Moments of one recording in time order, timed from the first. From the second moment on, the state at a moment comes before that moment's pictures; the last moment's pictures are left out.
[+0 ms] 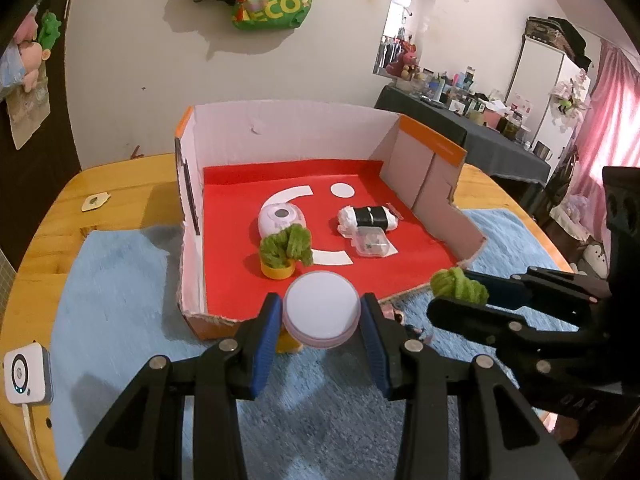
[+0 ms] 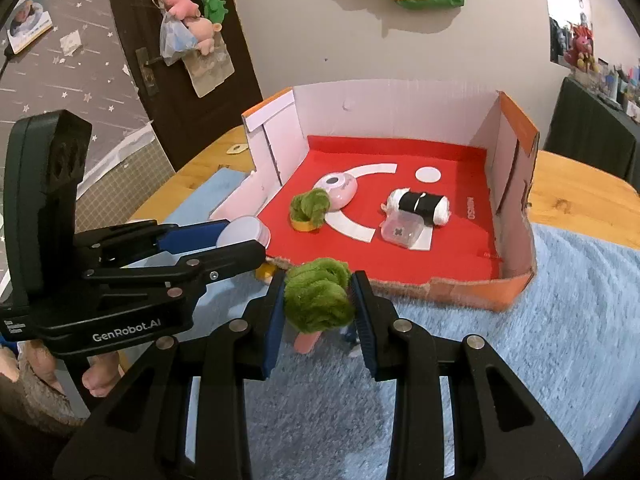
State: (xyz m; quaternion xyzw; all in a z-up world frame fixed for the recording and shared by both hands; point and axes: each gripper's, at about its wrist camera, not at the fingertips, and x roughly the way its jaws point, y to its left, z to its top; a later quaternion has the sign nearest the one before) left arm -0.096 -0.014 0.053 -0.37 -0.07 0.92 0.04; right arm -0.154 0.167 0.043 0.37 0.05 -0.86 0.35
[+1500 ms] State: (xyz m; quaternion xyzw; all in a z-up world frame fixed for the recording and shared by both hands) left arm -0.149 -0.030 0.025 -0.43 -0.06 0.90 0.04; right arm -0.220 0.145 0.023 0.42 0.07 -0.84 0.33
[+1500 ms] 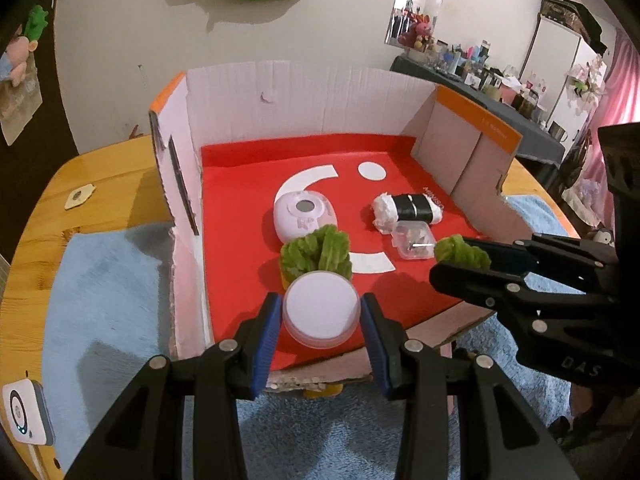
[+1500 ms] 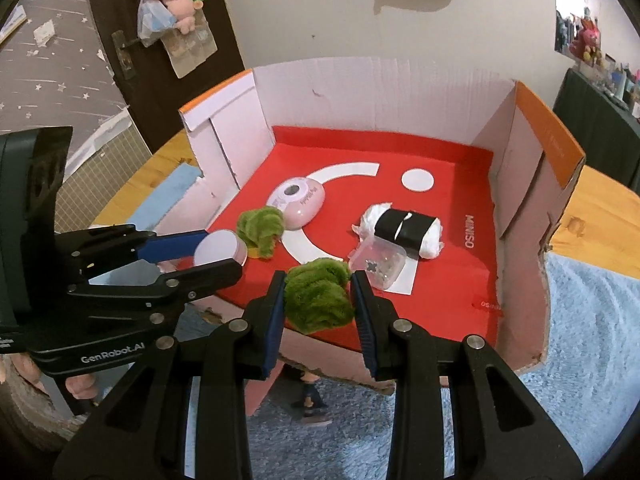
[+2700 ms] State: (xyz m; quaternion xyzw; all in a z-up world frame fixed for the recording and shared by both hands) left arm -0.181 -0.027 0.013 -0.47 -0.06 0.88 0.05; right arm -0.250 0.144 -0.004 0.48 0.07 -0.81 0.33
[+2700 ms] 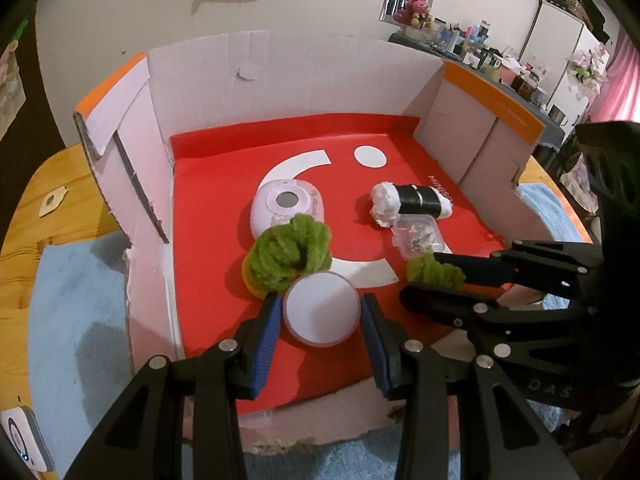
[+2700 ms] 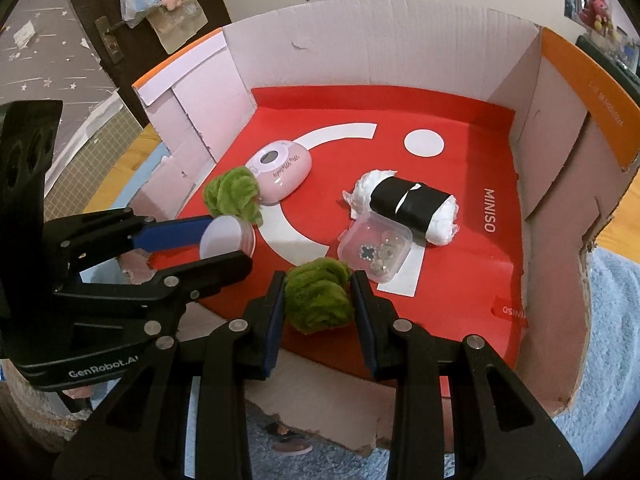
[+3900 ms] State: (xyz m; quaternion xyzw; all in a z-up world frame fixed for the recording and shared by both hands) left arm -0.205 -0.035 0.007 -0.46 -0.07 0.89 0.04; right arm -0.272 0.152 -0.005 0.46 0.09 -0.84 0.29
